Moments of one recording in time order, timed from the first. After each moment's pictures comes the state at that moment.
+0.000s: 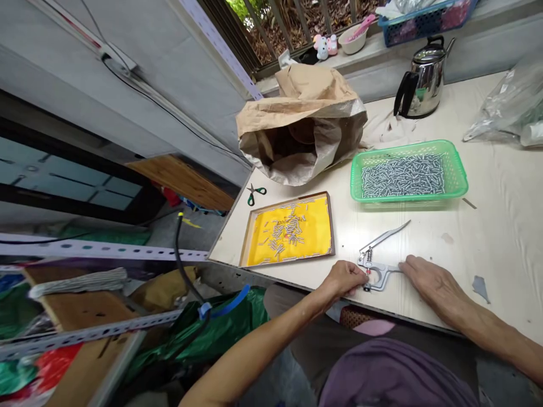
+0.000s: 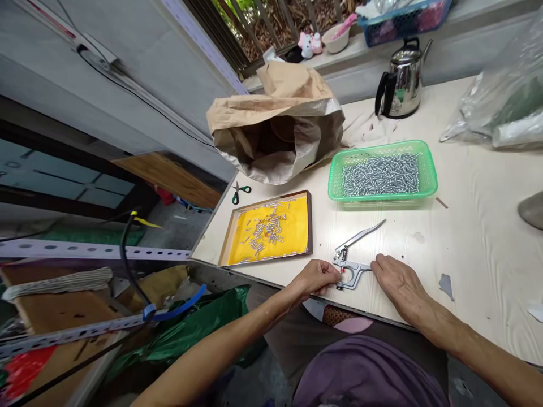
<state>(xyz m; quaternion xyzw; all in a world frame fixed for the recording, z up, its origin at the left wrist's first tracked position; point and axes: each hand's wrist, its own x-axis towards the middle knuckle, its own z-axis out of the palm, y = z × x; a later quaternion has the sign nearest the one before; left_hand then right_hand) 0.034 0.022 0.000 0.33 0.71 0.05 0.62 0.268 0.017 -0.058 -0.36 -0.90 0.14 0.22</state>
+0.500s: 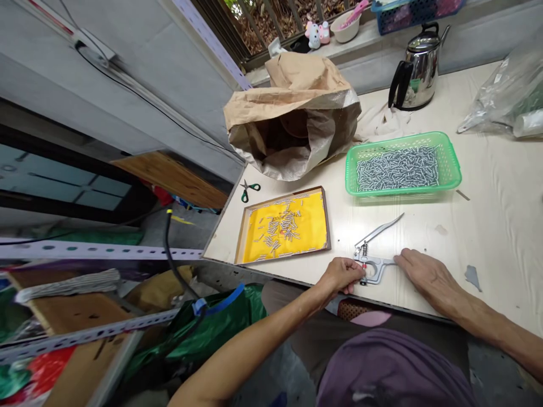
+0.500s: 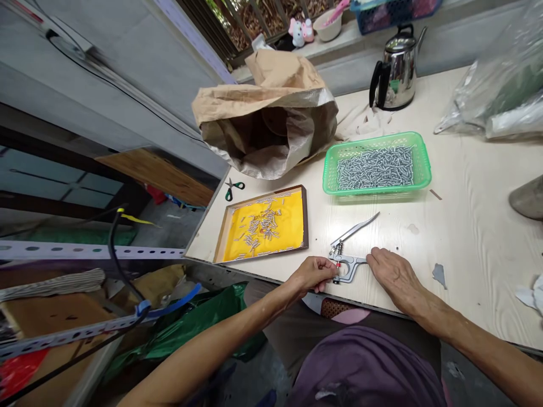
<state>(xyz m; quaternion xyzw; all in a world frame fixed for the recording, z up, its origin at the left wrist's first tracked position) 0.036 0.018 -0.002 0.32 0.70 0.07 0.64 0.262 0.020 -0.027 -0.36 -0.91 0.11 0.17</state>
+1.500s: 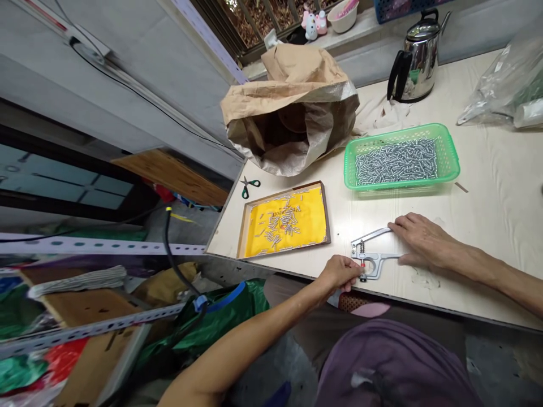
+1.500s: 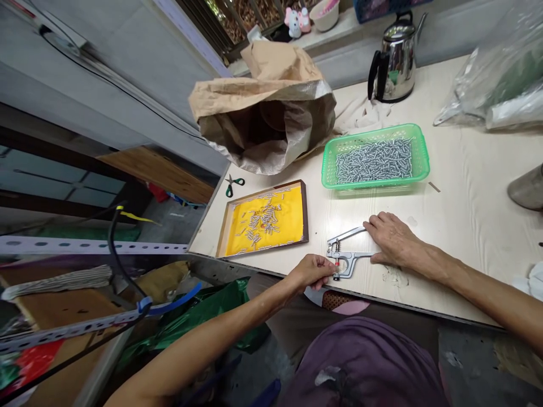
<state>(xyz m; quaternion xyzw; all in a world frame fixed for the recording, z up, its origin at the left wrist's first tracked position) 0.035 0.005 0.004 0.43 0.71 -0.02 0.56 0.265 0.081 -0.024 -0.33 -0.94 0.09 0.02</state>
